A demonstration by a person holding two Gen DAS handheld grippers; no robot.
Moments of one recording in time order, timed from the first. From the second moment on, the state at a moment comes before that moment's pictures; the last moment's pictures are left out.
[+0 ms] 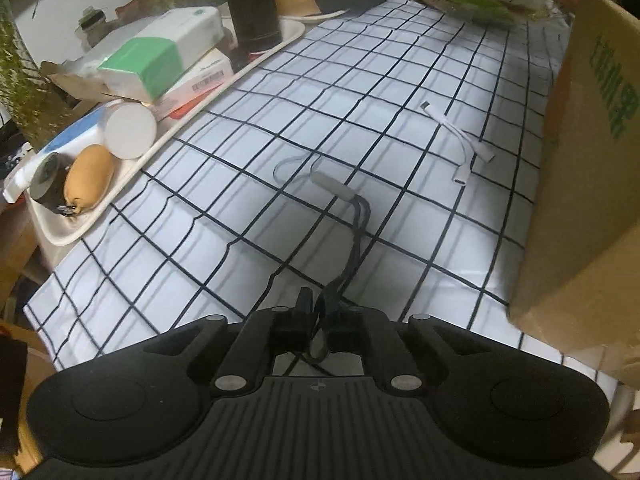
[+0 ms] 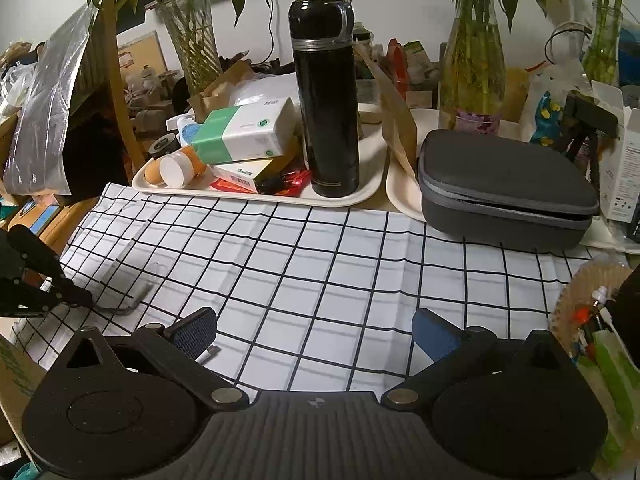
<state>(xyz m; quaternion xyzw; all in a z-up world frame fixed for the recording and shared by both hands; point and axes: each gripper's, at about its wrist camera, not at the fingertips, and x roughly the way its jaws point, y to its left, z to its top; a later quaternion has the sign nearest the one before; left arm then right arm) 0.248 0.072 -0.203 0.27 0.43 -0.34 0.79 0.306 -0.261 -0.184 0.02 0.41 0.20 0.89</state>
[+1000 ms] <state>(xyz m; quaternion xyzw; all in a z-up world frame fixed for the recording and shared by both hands) 0.265 0.027 -0.215 0.21 0.40 -0.34 0.83 0.305 -0.258 -0.186 0.01 0.42 0.21 0.88</state>
